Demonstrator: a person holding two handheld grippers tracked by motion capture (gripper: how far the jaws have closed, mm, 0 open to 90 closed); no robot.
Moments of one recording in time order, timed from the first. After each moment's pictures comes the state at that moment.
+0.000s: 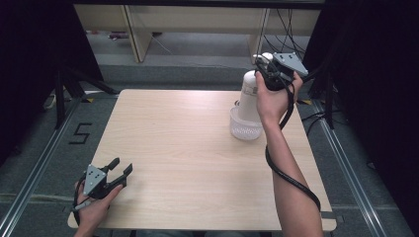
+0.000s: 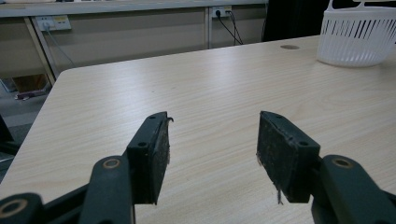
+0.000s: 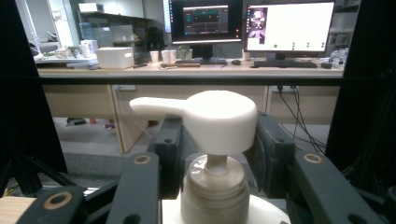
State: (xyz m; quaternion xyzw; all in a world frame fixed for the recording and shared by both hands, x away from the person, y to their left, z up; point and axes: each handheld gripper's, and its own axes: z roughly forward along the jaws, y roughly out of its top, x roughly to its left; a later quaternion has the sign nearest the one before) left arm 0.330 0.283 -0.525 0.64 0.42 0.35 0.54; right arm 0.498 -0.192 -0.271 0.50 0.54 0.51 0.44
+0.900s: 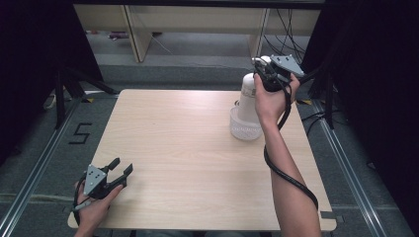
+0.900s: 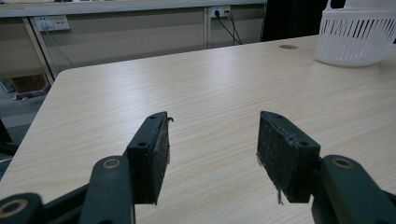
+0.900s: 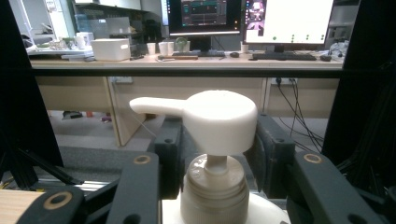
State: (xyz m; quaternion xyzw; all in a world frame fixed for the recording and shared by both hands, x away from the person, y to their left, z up) left arm 0.330 0.283 -0.525 0.65 0.42 0.35 0.53; right arm 0.508 -0.191 -0.283 0.51 0.55 0.50 0.43
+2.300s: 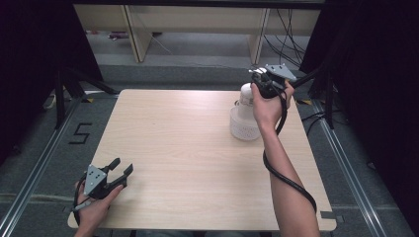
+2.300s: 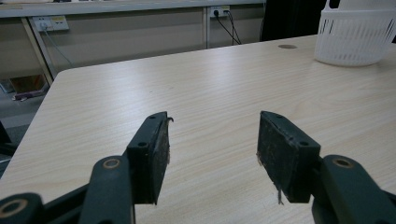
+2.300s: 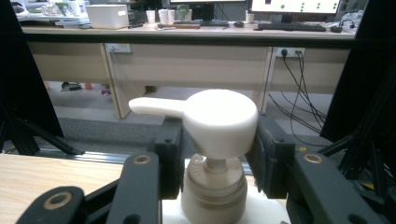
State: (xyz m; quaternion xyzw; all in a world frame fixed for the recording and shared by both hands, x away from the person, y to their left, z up) left arm 0.330 0.282 -0.525 0.64 0.42 0.35 0.54; right arm 0.519 -0.193 -0.316 0.53 0.58 0.47 0.40
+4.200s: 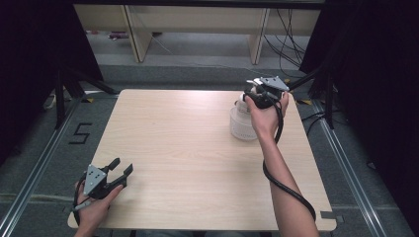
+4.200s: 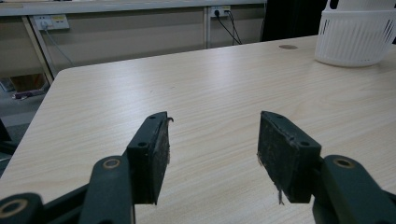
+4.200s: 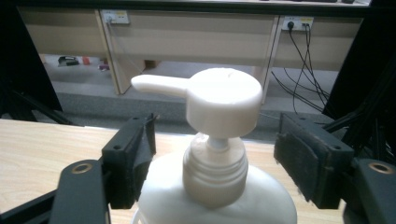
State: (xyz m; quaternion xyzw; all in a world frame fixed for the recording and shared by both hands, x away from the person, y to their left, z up) left arm 0.330 0.282 -0.525 0.64 0.42 0.35 0.54; right arm 0.519 -0.192 -0.354 0.54 0.61 0.44 0.39
